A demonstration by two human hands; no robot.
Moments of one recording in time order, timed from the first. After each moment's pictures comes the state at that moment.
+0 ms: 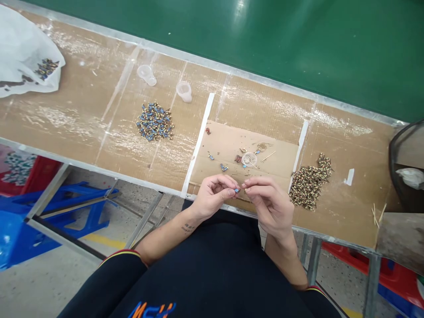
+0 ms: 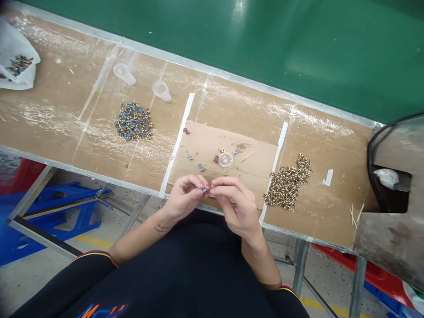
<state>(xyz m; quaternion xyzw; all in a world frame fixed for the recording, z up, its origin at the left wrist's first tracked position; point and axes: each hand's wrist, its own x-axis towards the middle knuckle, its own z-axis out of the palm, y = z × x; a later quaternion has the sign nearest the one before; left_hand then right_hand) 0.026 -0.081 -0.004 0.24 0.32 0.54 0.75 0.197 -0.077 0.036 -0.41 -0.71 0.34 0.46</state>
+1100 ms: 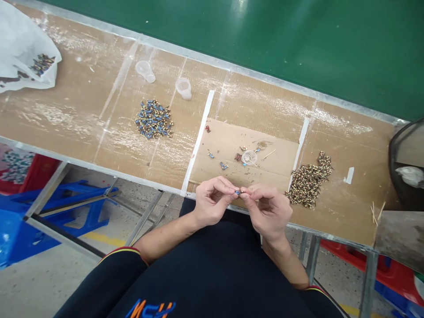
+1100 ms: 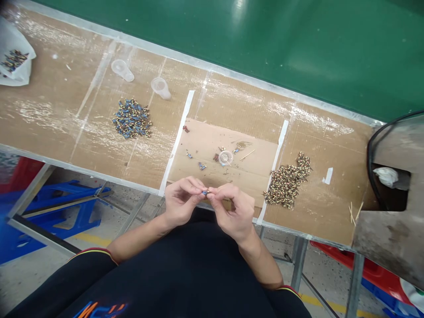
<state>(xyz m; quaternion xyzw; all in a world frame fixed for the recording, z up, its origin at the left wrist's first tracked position) 0.033 -0.094 0.000 0.41 0.37 0.64 0.54 0.179 -0.091 0.028 -0.44 -0.64 0.33 0.53</state>
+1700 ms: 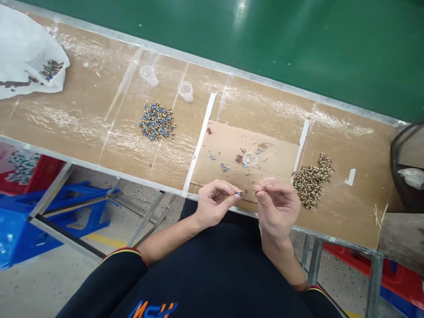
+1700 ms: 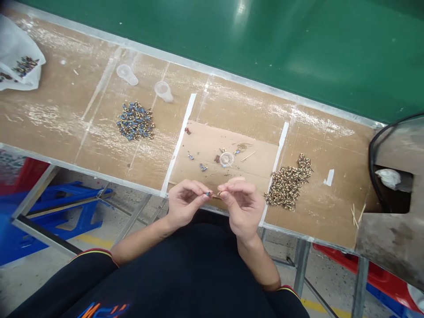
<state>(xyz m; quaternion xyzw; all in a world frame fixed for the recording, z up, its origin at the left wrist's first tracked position) 0.033 -0.100 0.000 0.38 0.40 0.60 0.58 0.179 -0.088 0.024 -0.45 -0.52 0.39 0.61</state>
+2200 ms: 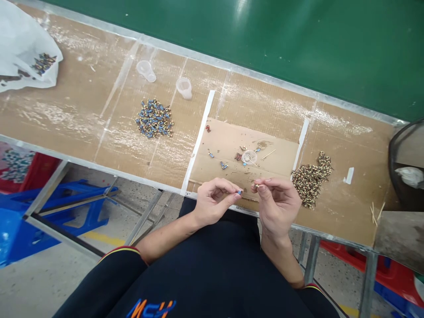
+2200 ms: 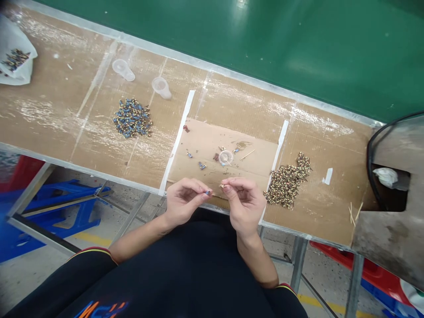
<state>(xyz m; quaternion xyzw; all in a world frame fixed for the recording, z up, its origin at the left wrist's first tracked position) 0.030 -0.097 0.002 0.42 0.38 0.59 0.57 0.182 -0.090 0.023 -0.50 -0.47 0.40 0.61</state>
